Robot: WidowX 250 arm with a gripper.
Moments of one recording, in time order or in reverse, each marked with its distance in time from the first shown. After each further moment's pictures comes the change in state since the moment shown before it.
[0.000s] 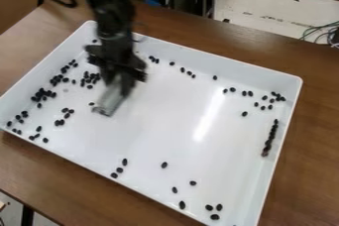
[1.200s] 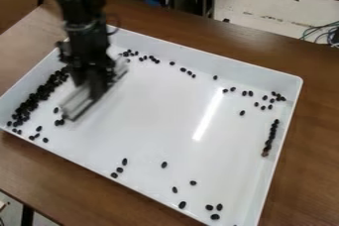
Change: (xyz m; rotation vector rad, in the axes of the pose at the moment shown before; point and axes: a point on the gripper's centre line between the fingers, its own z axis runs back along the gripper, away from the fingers) arm -0.023 -0.039 0.051 -0.107 -0.029 -0.230
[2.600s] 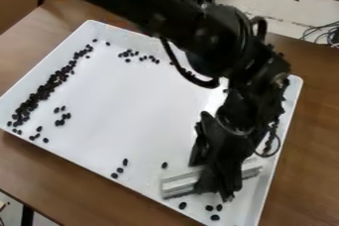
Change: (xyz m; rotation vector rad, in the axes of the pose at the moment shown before) arm -0.026 -0.211 -0.041 0.074 0.158 -0.817
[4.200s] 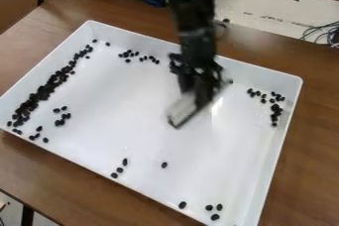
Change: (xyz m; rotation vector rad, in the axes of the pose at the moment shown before) arm -0.031 0.183 -0.007 -0.286 -0.141 0.706
